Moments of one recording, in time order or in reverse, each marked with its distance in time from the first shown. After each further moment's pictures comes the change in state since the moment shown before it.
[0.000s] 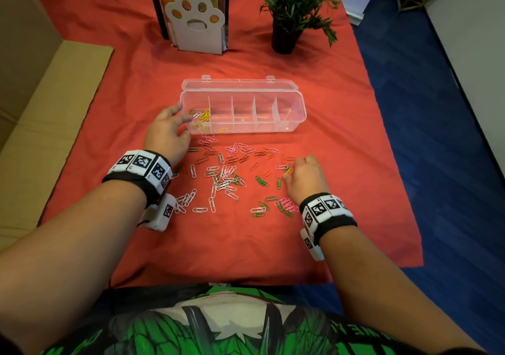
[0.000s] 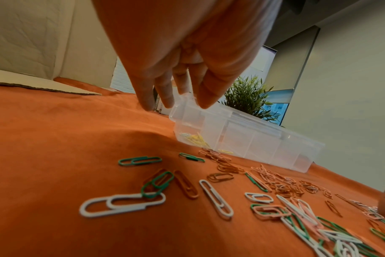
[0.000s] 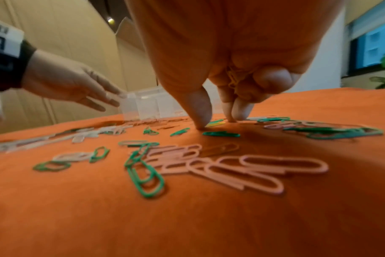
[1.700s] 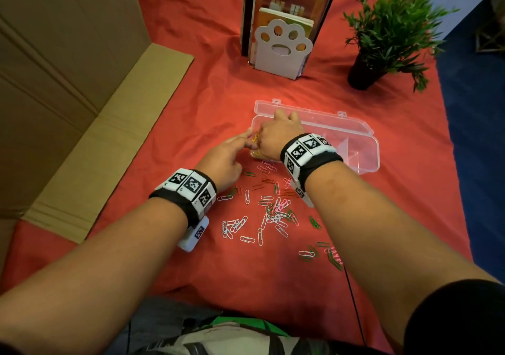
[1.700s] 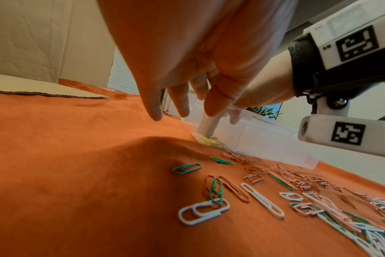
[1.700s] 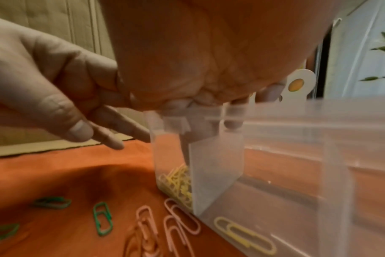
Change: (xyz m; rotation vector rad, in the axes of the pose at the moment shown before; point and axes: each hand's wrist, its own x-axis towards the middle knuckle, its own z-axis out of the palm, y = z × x) left_hand 0.007 -0.032 -0.015 -0.201 -0.226 0.051; right_hand 0.117 -0.211 -0.029 -0.632 -0.228 -0.688
